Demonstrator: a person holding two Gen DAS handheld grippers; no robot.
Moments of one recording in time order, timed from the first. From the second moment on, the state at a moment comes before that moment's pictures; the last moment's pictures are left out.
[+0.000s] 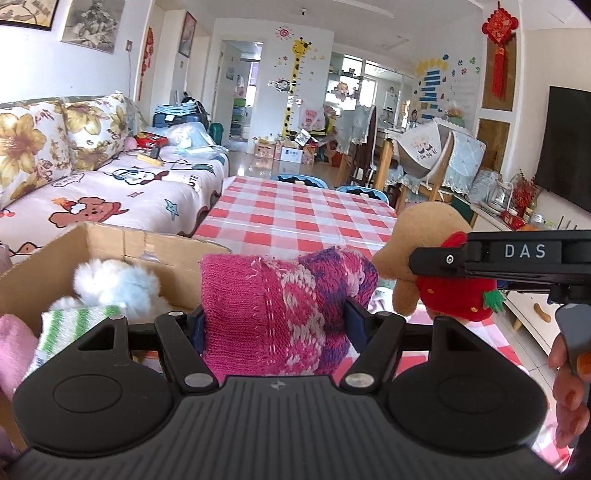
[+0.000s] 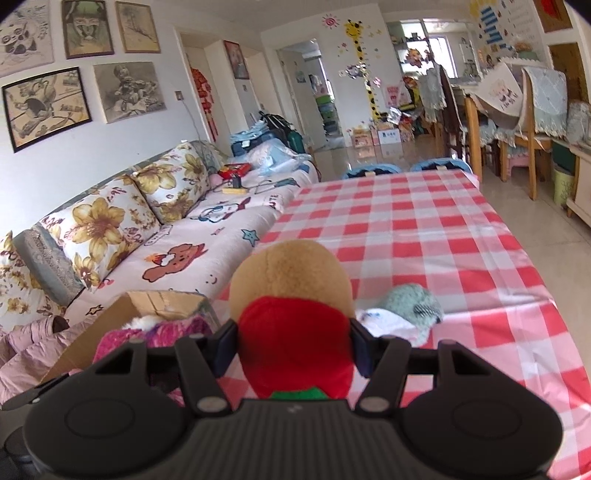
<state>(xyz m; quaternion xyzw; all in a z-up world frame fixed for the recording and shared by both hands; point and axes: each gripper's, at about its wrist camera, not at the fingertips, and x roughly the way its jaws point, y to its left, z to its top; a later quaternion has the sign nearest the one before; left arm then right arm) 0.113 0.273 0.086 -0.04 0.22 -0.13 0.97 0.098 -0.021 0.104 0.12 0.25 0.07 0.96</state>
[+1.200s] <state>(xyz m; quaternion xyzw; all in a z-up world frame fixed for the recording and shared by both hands) 0.109 0.350 0.106 -0.09 0.21 -0.02 0.97 0.120 0.086 0.122 0.06 0.24 0.15 0.96</state>
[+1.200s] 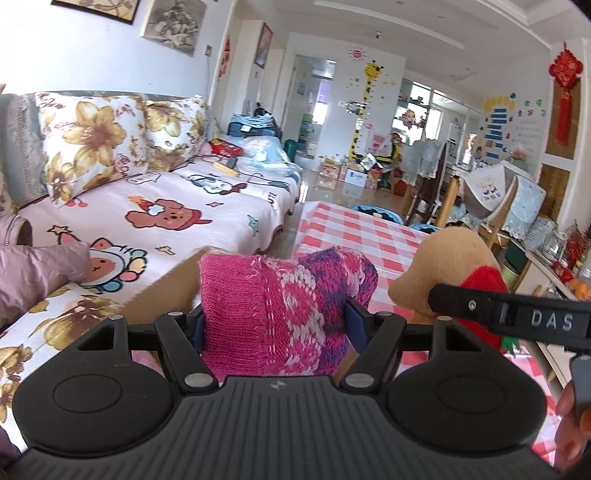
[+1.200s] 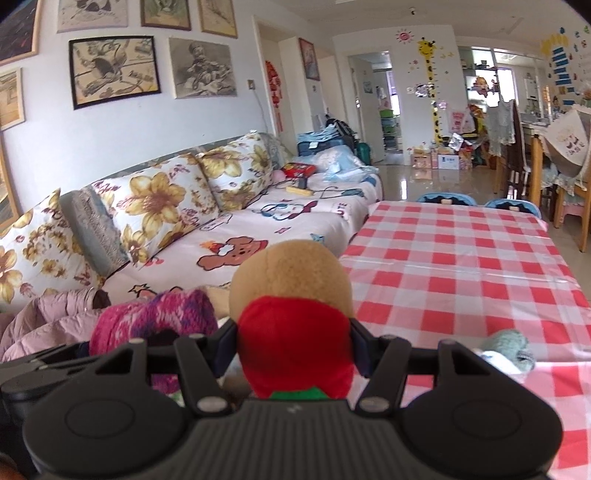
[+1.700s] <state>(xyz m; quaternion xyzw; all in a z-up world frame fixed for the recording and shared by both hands) 0.118 0.376 0.112 -0.12 0.21 0.04 0.97 0.115 0.142 0.107 0.02 0.27 0.25 0.93</state>
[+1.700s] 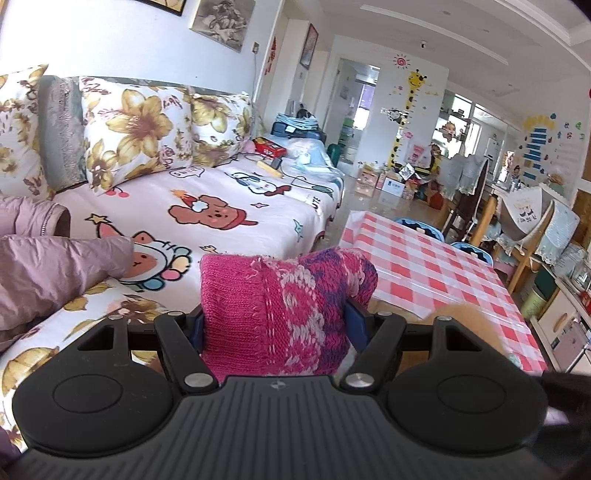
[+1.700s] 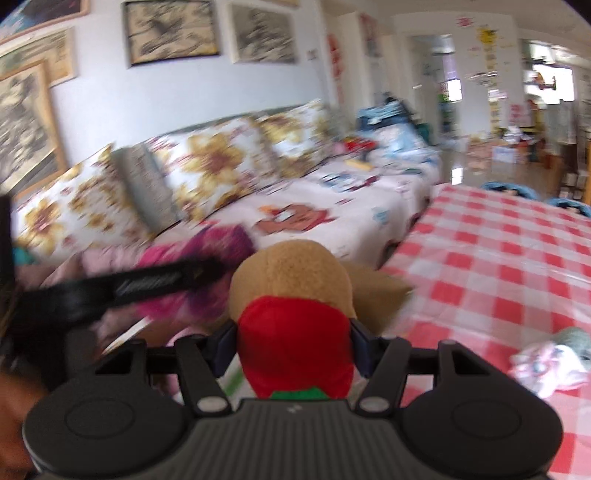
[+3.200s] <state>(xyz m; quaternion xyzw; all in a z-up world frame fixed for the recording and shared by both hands) 0.110 0.329 0.101 -0.03 0.25 -0.01 0.97 0.086 0.087 0.094 0.00 0.31 0.27 0.91</state>
